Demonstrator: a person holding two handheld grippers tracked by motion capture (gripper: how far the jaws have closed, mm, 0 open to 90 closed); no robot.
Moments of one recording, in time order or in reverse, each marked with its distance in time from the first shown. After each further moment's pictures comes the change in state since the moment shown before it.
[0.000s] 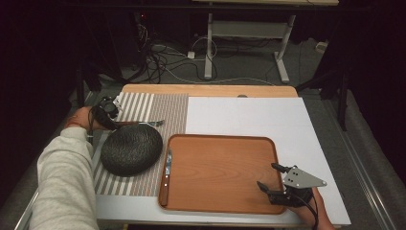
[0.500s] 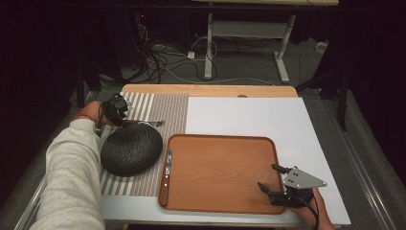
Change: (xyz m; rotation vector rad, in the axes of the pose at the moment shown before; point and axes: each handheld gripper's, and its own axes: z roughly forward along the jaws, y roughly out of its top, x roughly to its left) left arm 0.001 0.032 0.004 0.047 -0.082 0.093; right arm 0.000 -0.002 -0.001 0.012 0.003 0.006
